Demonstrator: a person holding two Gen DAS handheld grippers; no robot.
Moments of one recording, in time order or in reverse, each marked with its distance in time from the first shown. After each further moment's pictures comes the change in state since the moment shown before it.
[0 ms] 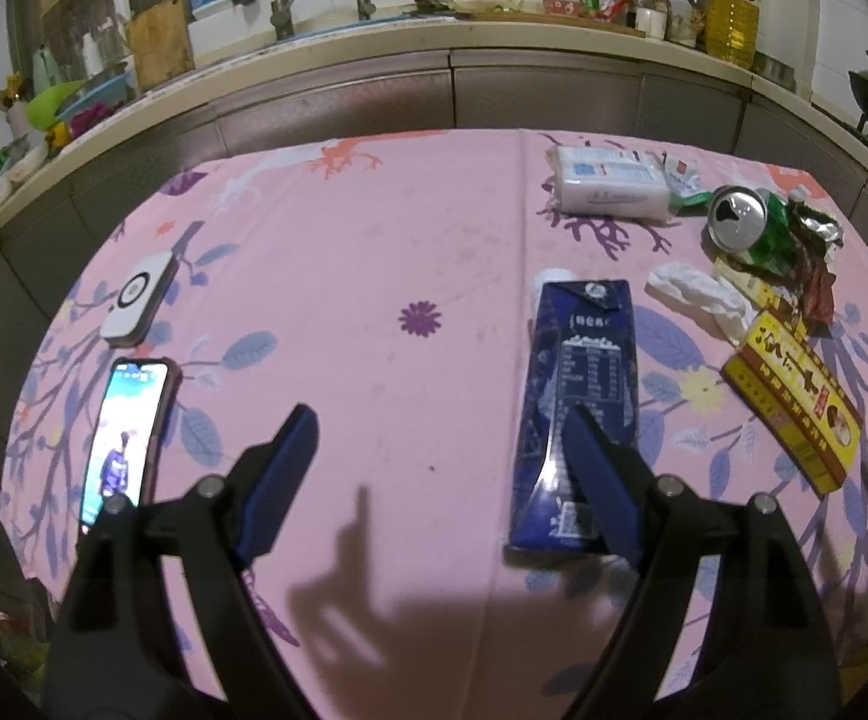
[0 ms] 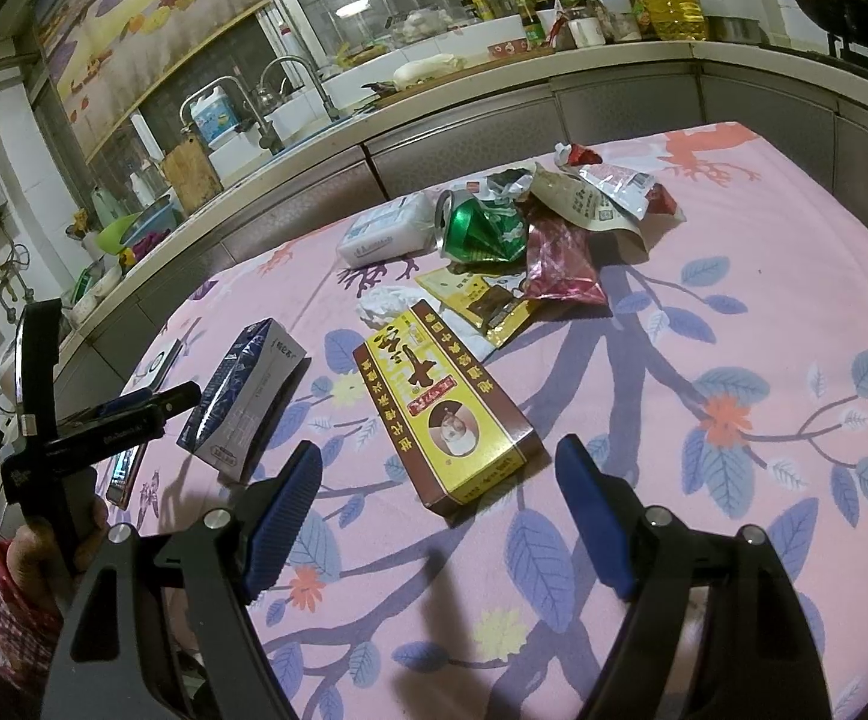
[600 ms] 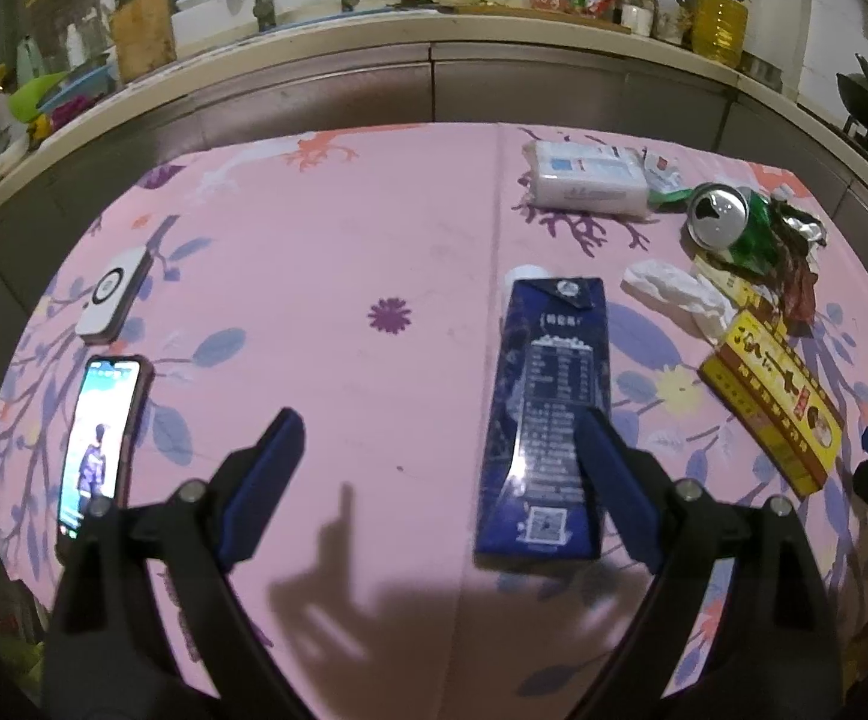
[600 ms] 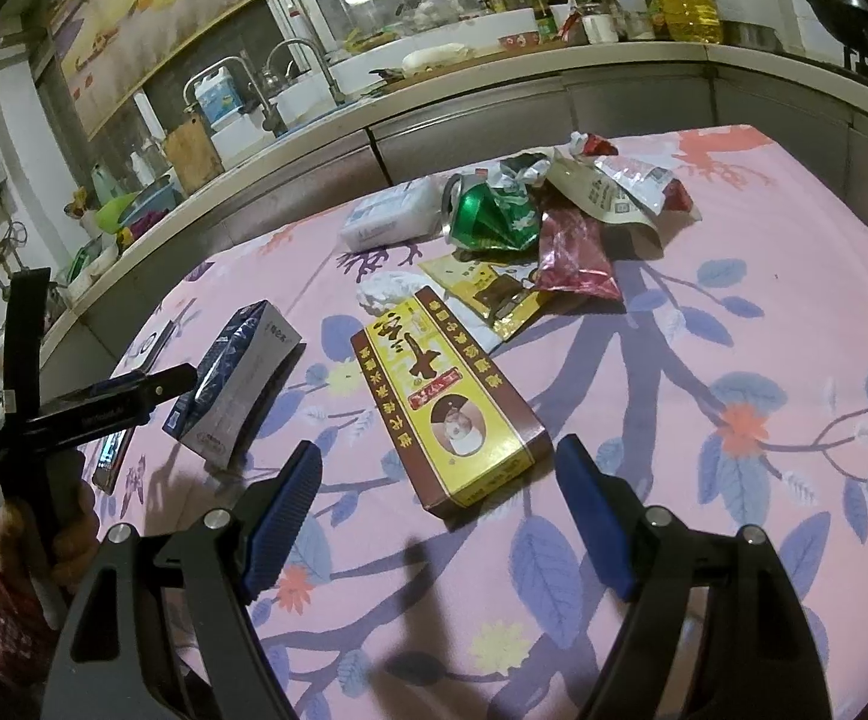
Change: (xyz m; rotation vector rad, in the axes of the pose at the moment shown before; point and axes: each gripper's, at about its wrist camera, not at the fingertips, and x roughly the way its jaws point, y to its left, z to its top) left arm 0.003 -0.008 0.000 -0.002 0.020 -0.051; right arm 0.010 0.004 0.002 -0.029 0.028 -0.011
